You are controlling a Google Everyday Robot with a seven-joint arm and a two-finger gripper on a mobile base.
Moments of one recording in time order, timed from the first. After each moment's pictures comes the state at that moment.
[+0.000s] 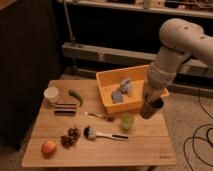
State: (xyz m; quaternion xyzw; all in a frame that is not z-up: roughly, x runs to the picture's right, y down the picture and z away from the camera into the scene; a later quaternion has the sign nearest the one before) arm 0.150 0.031 0.580 -0.42 -0.19 -0.14 0.88
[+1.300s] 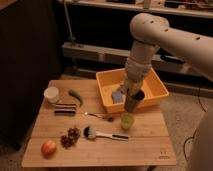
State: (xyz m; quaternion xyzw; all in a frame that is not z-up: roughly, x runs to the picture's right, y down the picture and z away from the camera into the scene) arm 0.105 0.016 0.602 -0.43 -0.20 -0.17 0.86
